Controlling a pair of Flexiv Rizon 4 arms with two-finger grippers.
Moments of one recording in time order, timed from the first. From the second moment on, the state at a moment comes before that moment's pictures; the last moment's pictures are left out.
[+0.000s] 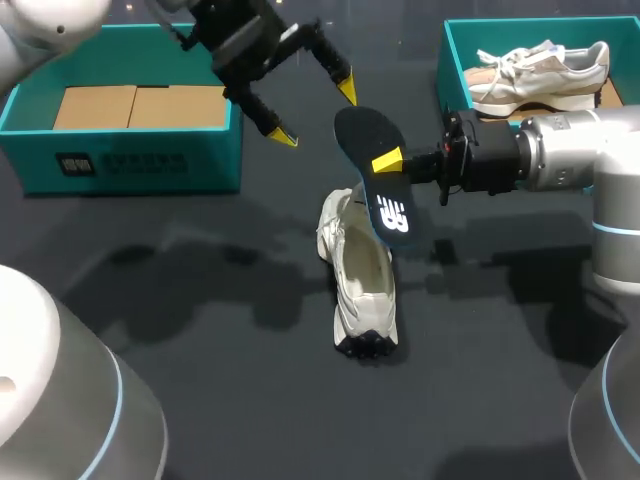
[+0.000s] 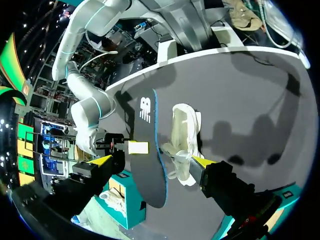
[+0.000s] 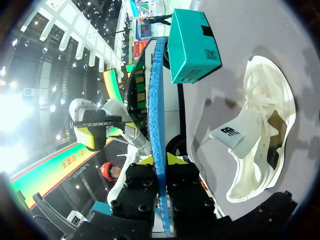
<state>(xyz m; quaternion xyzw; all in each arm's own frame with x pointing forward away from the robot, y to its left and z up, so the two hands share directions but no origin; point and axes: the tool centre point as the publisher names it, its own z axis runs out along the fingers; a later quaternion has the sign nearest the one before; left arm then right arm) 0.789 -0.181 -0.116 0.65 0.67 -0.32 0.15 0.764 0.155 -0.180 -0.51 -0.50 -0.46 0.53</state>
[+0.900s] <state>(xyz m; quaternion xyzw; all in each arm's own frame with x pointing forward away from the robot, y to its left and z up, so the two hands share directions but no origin) 0.795 -0.184 -0.158 0.58 0.61 -0.42 0.34 0.764 0.155 -0.180 -0.51 -0.50 -0.46 0.53</state>
